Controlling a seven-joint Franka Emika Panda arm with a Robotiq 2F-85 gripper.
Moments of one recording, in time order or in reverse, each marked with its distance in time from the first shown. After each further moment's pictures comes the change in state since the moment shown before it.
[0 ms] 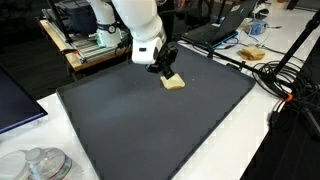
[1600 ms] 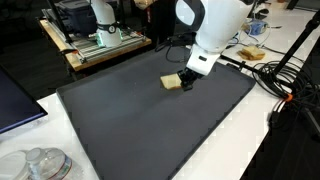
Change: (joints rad) arm 0.220 0.410 -0.031 0.647 -0.384 -0.270 0.592
